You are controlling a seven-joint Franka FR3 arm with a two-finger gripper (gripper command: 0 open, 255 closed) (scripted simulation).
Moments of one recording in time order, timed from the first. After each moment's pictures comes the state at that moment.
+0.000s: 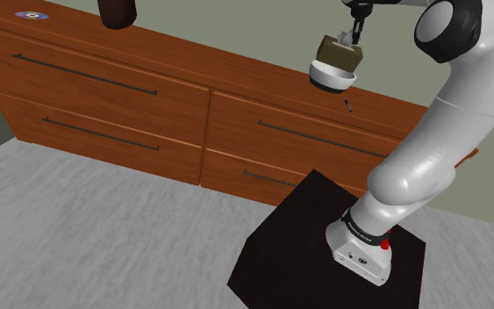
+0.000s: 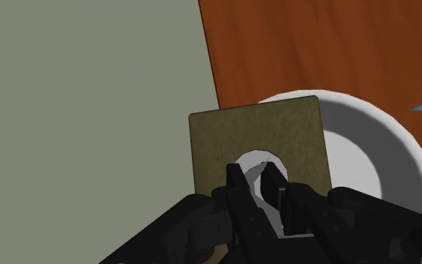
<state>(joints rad) -0.44 0.13 -0.33 -1.49 -0.48 1.90 -0.97</state>
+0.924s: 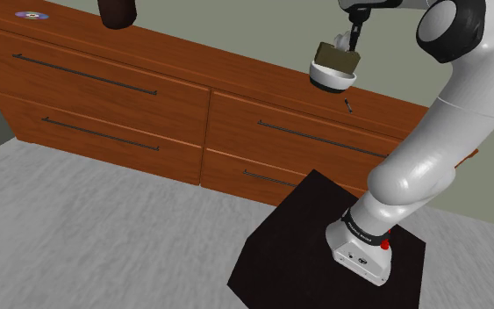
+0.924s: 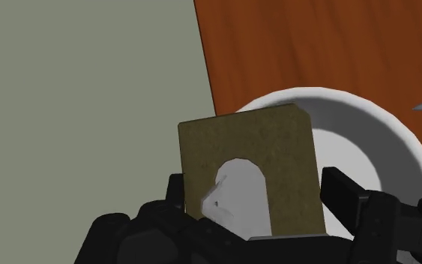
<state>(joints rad) -0.44 0.12 -0.33 -1.55 -0.49 1.93 -0.95</state>
